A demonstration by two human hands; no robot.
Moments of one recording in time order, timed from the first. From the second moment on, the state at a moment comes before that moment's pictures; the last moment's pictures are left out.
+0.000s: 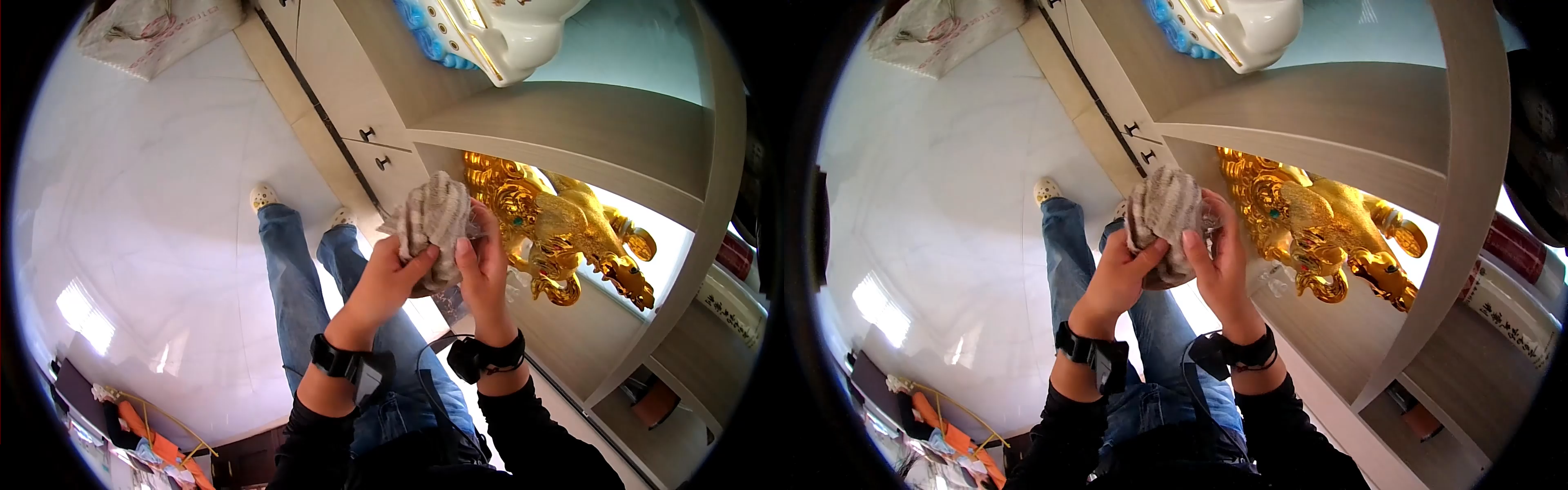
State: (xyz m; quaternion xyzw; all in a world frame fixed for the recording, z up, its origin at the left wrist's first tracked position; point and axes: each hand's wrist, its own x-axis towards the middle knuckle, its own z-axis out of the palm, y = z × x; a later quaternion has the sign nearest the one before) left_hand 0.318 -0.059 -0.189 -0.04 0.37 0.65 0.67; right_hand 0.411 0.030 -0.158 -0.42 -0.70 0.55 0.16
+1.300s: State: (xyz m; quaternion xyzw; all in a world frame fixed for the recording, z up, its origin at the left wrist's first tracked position) left_hand 0.306 -0.094 -0.205 -0.08 0.31 0.77 0.55; right_hand 0.390 0.003 -0.142 -0.43 -0.49 0.75 0.08
